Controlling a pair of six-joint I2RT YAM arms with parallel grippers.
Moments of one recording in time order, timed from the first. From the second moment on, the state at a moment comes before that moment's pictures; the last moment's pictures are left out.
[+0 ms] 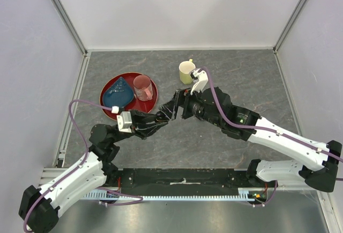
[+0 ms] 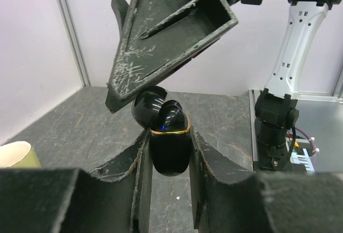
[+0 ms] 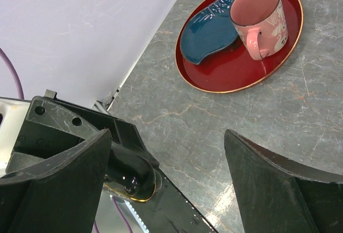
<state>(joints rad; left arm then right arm) -0.63 0.65 0.30 0.80 0.65 -0.19 1.05 1.17 1.16 -0.24 0.15 0.65</state>
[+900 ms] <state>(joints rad) -0.63 0.79 0.42 0.59 0.48 -0.37 1.02 1.03 1.06 -0.35 0.49 0.79</state>
